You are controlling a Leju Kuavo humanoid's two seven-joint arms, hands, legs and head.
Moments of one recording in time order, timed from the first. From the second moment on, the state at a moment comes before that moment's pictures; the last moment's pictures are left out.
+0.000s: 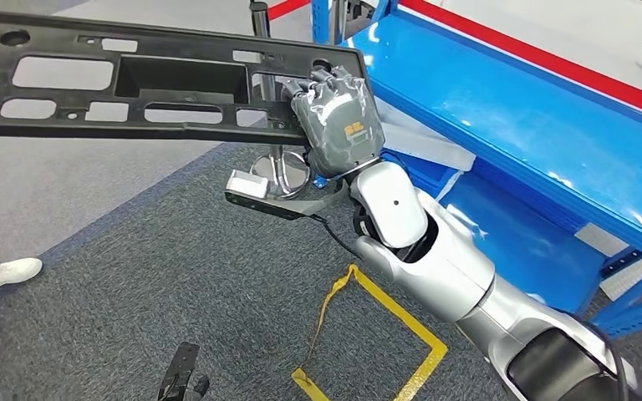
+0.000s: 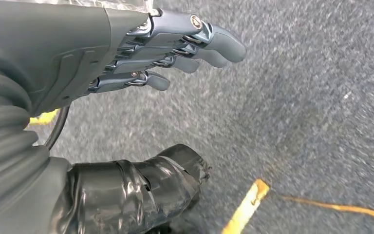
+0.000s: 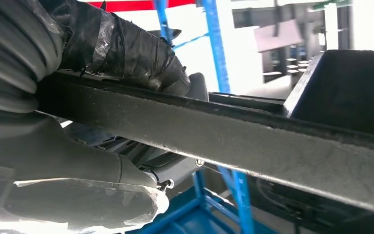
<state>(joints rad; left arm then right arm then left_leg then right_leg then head) -0.15 0.04 -0.68 -0.26 0.65 0.26 -0.38 -0.88 -0.07 0.83 -1.51 1.12 -0.16 0.43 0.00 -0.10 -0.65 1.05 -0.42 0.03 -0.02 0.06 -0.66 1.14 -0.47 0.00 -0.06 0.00</state>
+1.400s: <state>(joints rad) -0.14 0.04 -0.68 -0.26 0.64 0.22 -0.38 -0.88 -0.07 0.83 -1.56 1.16 -0.13 0.42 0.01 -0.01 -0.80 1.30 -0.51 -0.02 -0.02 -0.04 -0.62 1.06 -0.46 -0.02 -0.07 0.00</state>
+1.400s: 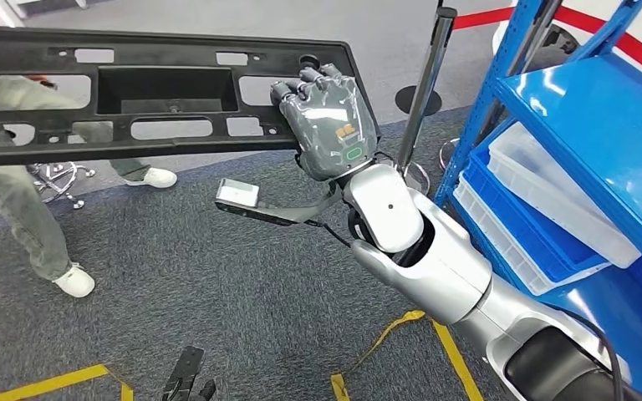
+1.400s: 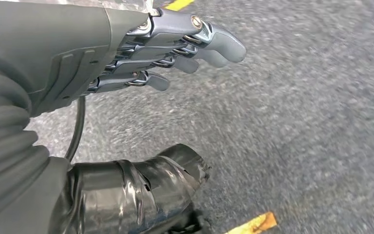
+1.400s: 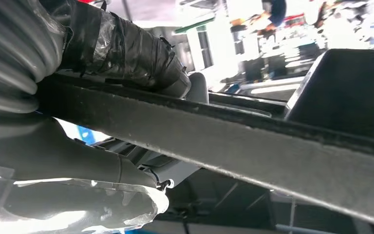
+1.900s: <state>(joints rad) -0.15 0.04 -0.68 -0.26 0.64 0.20 -0.37 -0.86 -0.07 0.83 -1.56 1.13 -0.15 0.42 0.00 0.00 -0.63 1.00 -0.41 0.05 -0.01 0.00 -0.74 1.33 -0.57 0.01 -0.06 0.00</state>
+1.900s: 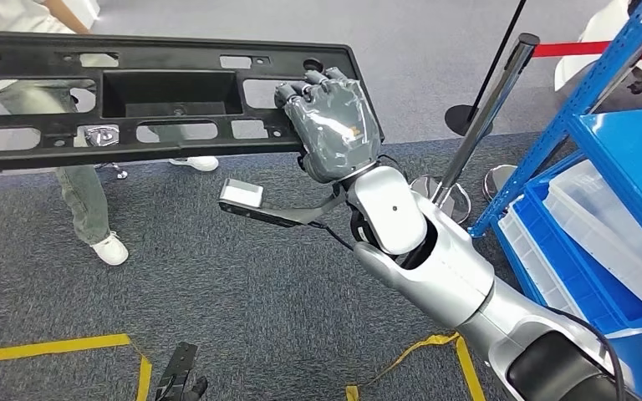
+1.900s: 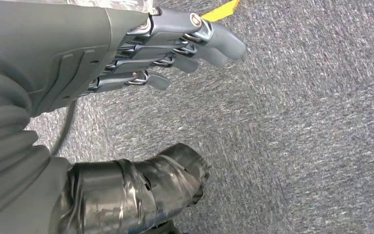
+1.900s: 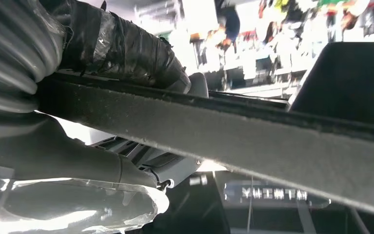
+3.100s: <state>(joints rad) -0.15 0.04 -0.68 -0.26 0.64 0.19 -0.37 -0.86 -0.07 0.83 -1.55 1.11 -0.13 0.42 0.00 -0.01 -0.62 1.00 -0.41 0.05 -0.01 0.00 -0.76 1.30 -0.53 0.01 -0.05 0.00</state>
